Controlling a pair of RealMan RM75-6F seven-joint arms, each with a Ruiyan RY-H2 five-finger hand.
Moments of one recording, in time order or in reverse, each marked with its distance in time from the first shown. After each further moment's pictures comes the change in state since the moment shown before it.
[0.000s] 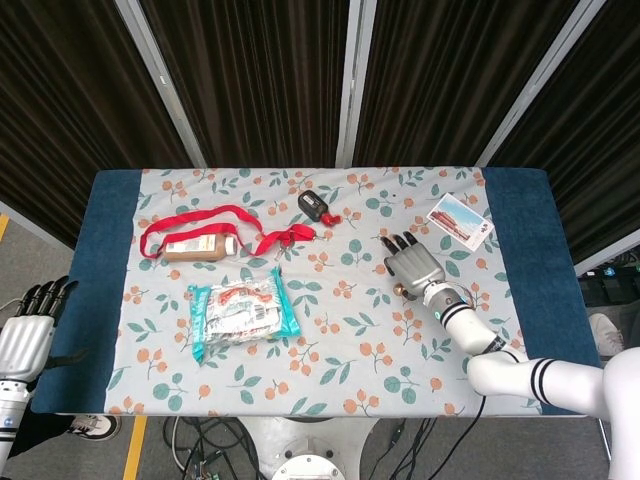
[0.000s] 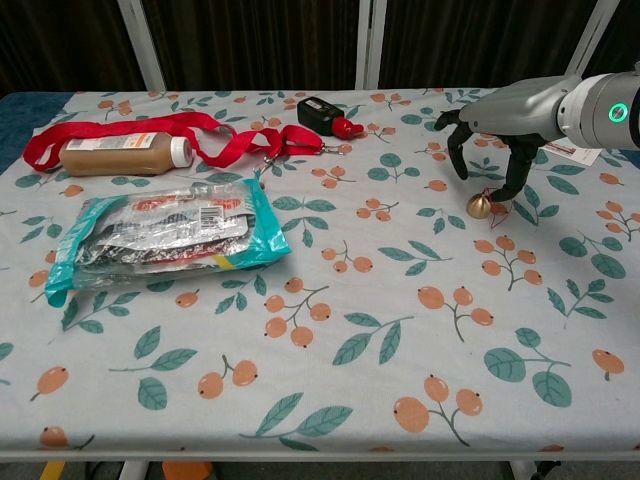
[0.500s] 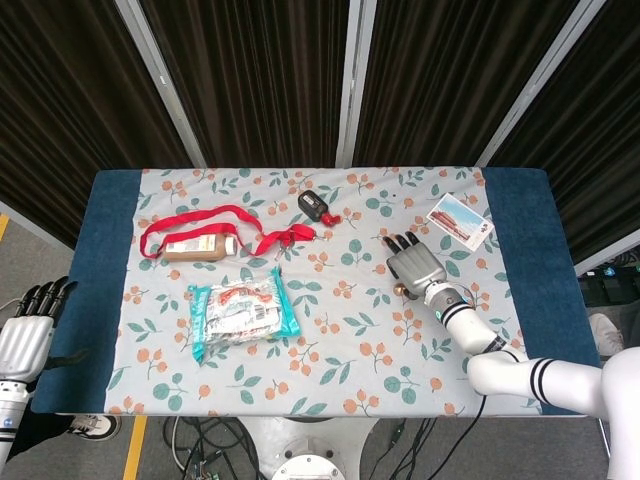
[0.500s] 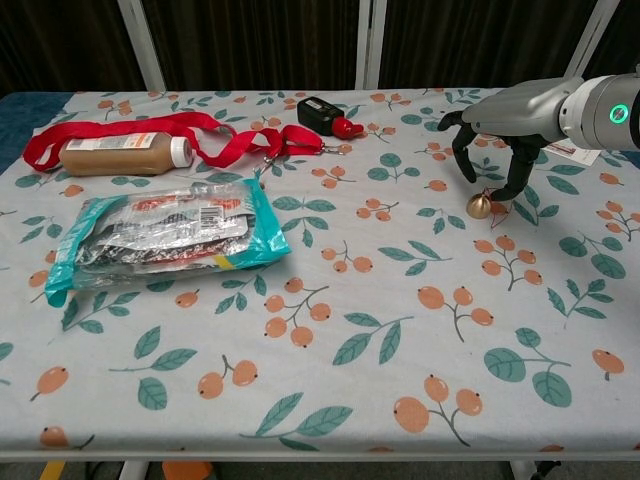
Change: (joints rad) left arm 0.001 -0.001 0.001 0.003 0.000 0.000 -0.004; right arm -0.001 -0.004 -0.005 0.008 0.013 0.002 0.001
